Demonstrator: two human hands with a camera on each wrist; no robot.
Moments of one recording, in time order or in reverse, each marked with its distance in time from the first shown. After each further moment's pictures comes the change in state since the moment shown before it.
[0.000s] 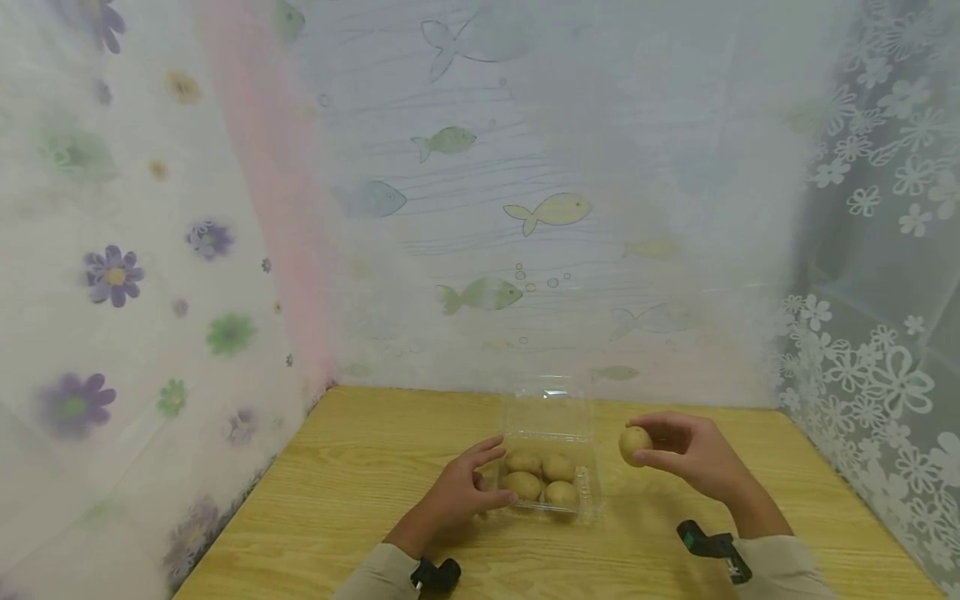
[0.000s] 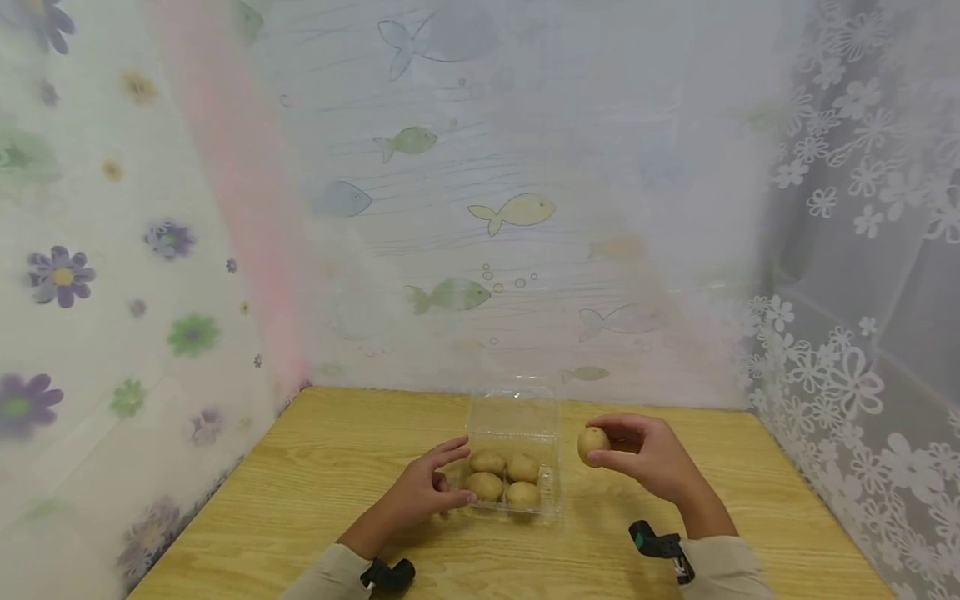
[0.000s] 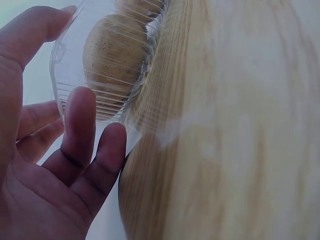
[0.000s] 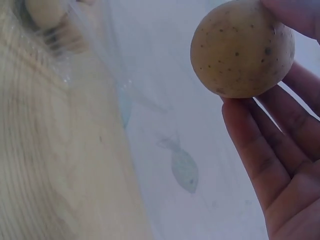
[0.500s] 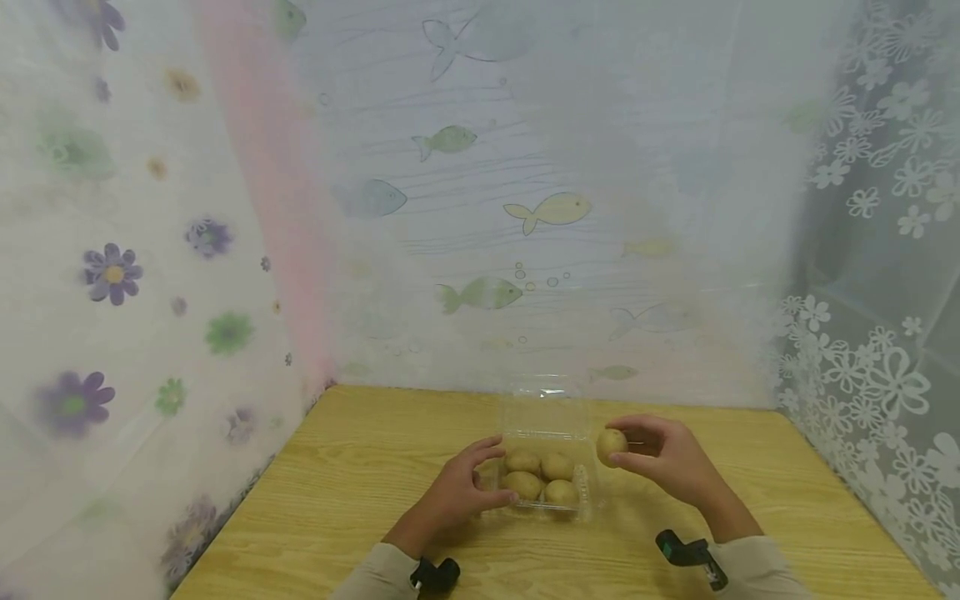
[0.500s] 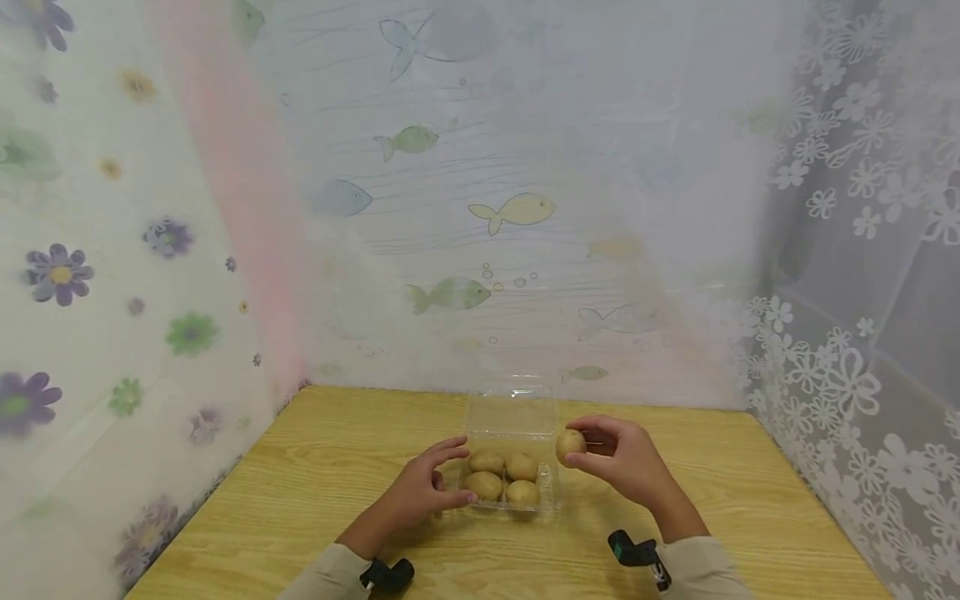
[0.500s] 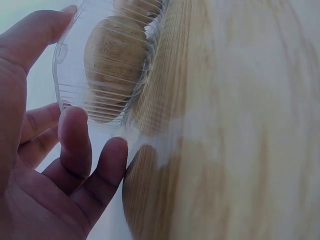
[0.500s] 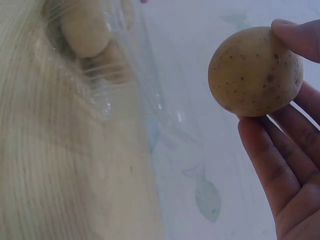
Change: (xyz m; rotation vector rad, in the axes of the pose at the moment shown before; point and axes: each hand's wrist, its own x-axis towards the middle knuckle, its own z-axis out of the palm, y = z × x) left_hand 0.001 0.002 0.002 0.080 0.043 0.002; right_hand 0.008 -0.004 0.029 -0.020 0.014 0.041
